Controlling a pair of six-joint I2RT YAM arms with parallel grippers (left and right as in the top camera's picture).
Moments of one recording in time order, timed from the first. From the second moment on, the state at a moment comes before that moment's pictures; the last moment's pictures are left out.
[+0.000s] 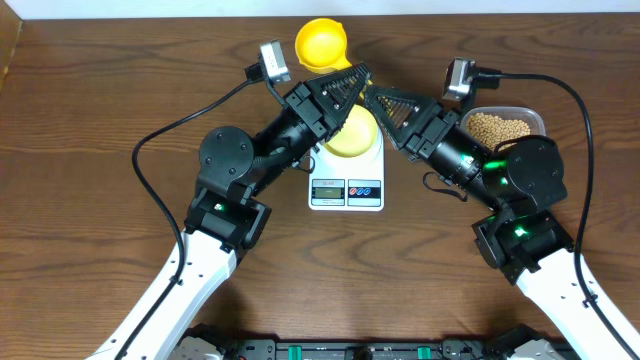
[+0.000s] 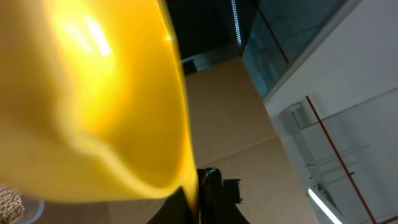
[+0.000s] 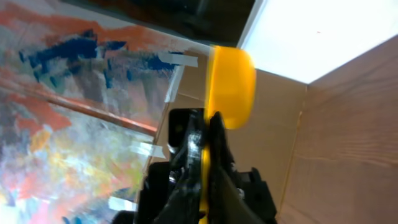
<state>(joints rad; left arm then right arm) -0.47 1.22 0.93 0.57 0.42 -1.41 0.48 1.13 0.90 0.47 -0.47 1.40</state>
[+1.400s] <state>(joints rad) -0.48 1.22 0.93 0.00 0.46 -1.00 0.21 1.13 1.24 -0.43 -0.23 0.78</state>
